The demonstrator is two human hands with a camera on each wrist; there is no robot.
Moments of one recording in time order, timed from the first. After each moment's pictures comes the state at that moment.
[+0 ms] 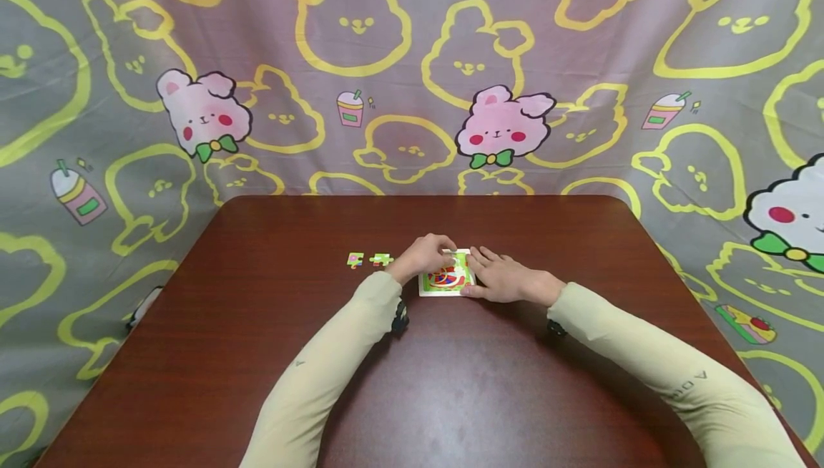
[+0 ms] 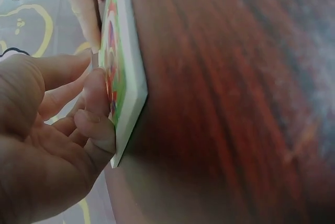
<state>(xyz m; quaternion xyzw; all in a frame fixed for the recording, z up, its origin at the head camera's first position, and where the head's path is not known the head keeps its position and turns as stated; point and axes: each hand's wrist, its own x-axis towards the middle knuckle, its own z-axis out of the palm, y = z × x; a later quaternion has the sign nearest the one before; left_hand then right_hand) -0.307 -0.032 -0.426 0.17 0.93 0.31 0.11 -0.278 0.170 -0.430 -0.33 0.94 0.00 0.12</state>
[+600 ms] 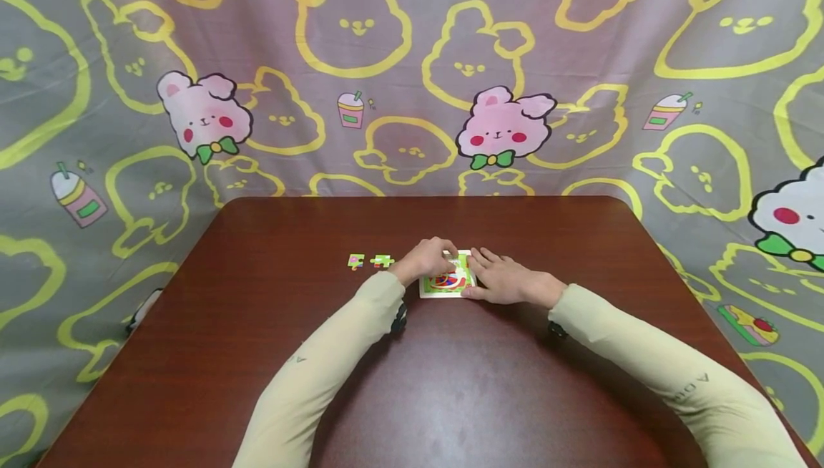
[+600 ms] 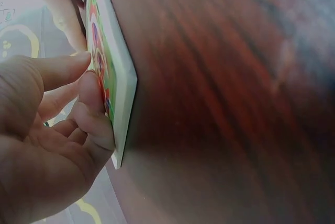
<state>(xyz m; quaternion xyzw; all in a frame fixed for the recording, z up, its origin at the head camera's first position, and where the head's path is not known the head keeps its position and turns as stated) -0.304 -0.027 -0.422 0.18 0.95 0.23 0.11 -0.278 0.170 -0.429 -0.33 0.94 -0.01 0.12</state>
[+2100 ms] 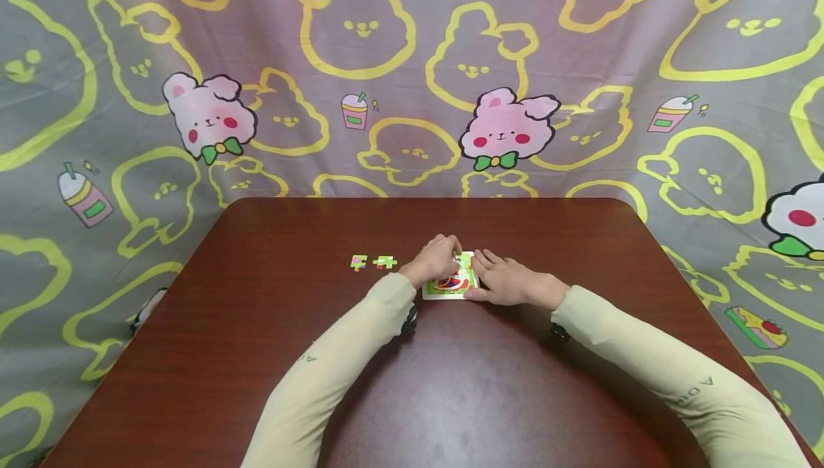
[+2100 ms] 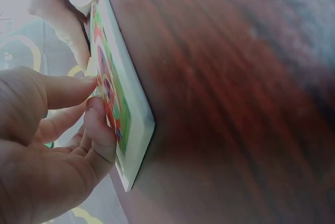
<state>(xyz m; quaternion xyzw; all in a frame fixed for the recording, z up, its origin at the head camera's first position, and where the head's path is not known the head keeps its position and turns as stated) -0.300 -0.014 -0.419 0.17 0.96 0.21 0.08 -0.278 0.169 -0.430 -0.33 0.94 0.00 0.12</state>
